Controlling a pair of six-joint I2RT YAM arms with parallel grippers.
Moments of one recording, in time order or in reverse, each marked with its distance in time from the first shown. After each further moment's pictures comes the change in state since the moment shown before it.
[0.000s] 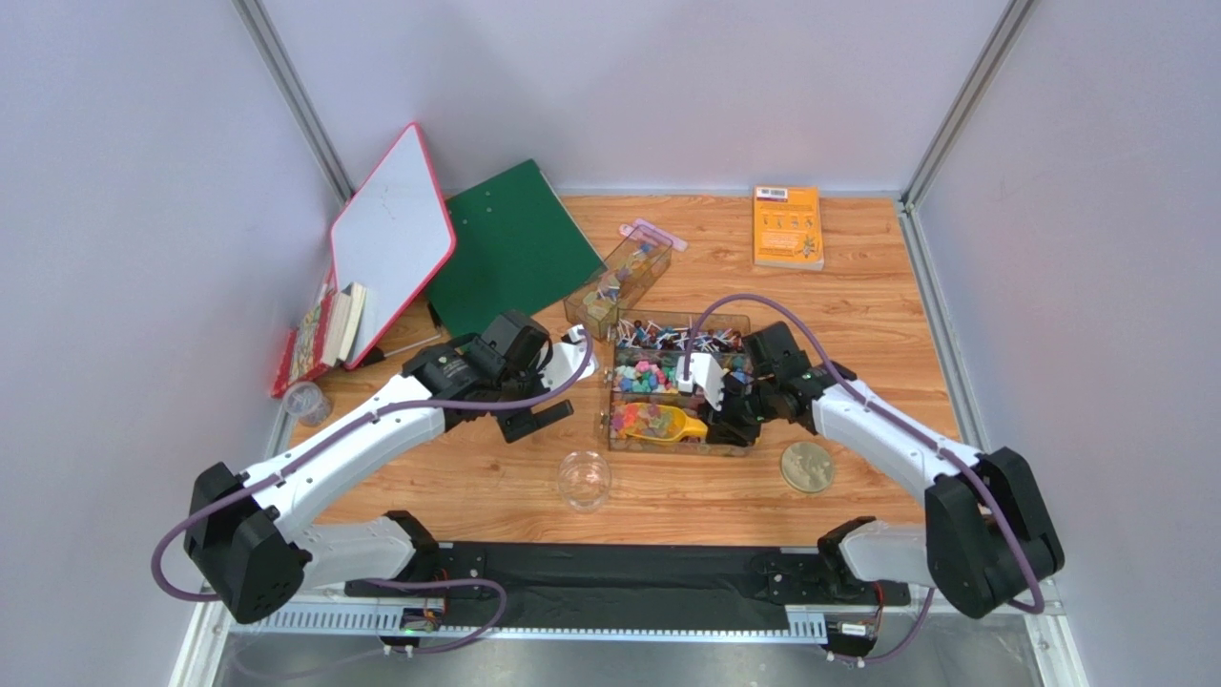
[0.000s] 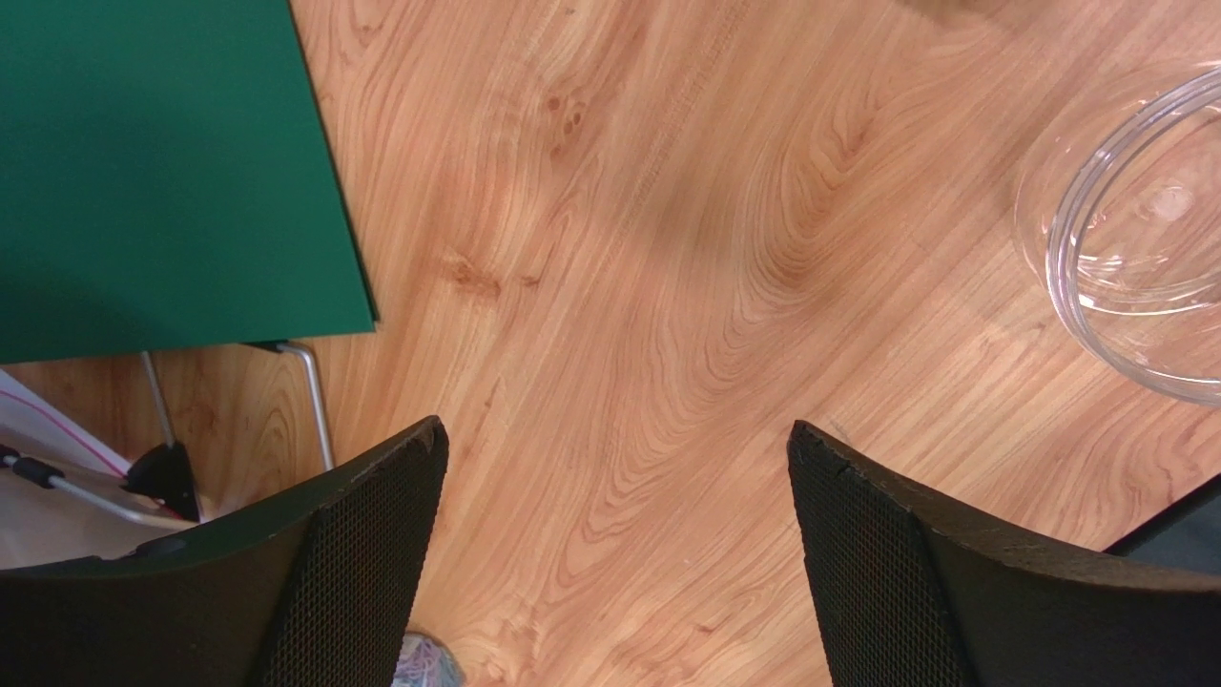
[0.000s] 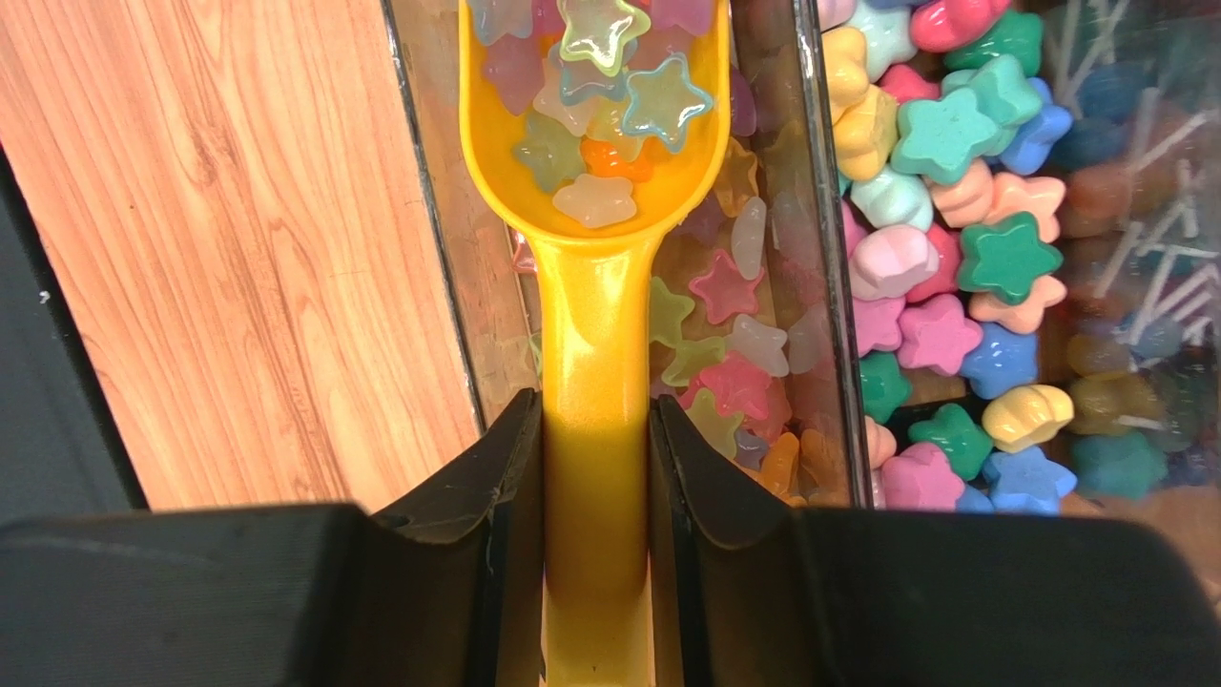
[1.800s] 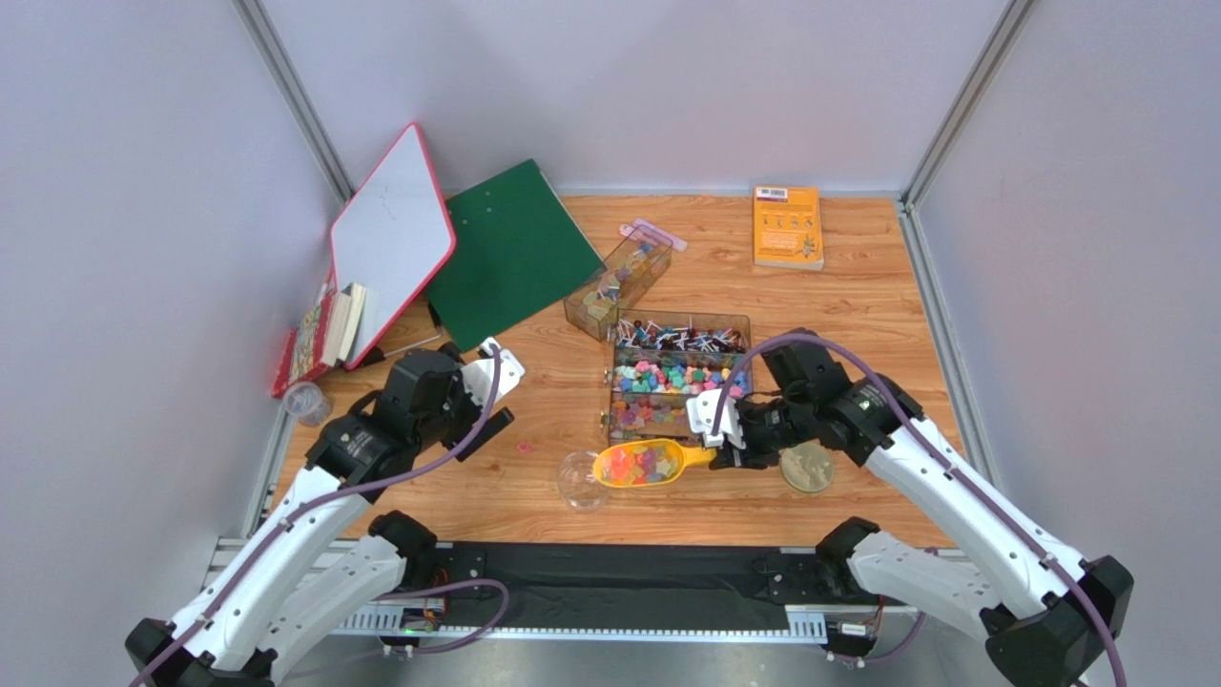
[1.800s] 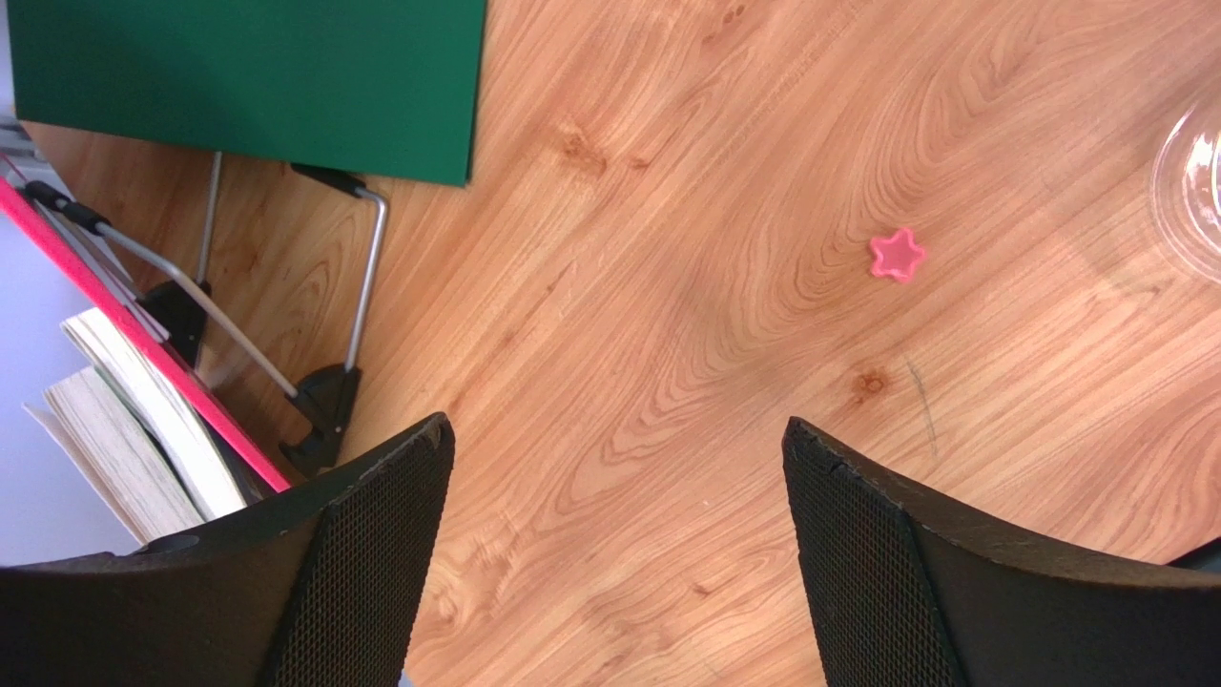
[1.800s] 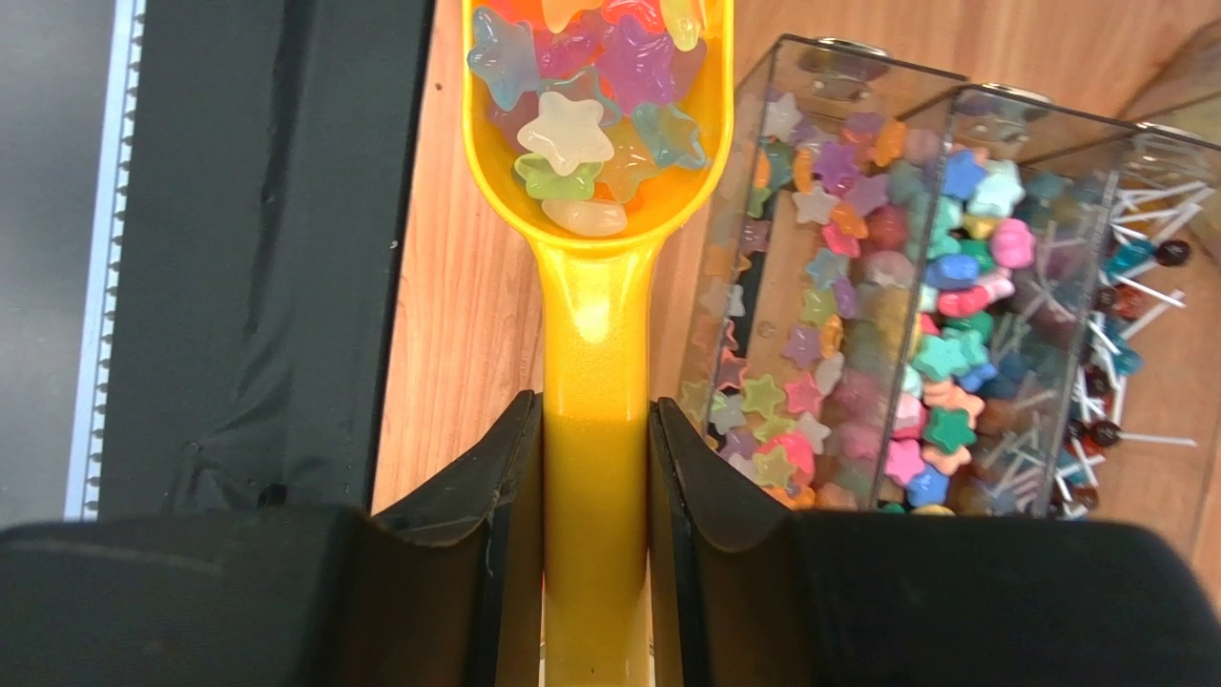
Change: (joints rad) left arm 0.193 -0.480 -0.233 0.018 0.016 -0.008; right arm 0.156 -0.348 0.184 -0.446 -0.134 -0.212
